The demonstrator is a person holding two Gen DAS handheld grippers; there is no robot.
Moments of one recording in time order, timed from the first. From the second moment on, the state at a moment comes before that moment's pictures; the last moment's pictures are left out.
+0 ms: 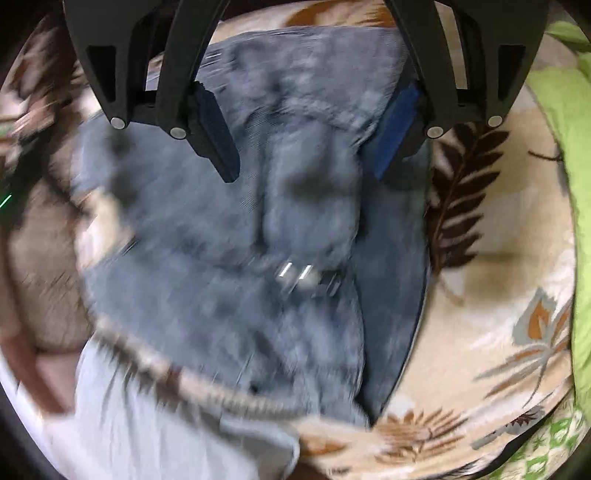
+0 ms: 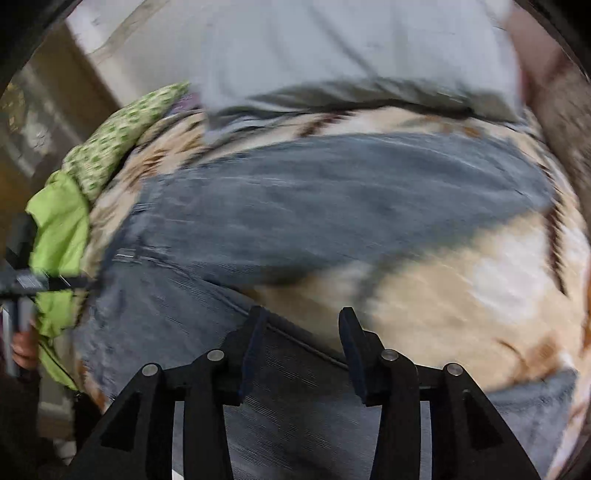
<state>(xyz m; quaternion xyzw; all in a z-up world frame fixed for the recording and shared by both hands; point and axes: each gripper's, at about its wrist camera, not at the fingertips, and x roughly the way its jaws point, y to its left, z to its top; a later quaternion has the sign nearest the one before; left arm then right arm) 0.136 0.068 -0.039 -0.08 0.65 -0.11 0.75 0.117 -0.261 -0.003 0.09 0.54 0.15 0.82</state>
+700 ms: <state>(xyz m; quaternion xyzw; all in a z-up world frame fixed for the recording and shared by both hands) 0.082 0.106 -0.057 -0.14 0.61 -0.21 0.75 0.187 0.050 -0.054 -0.17 0.60 0.24 0.74</state>
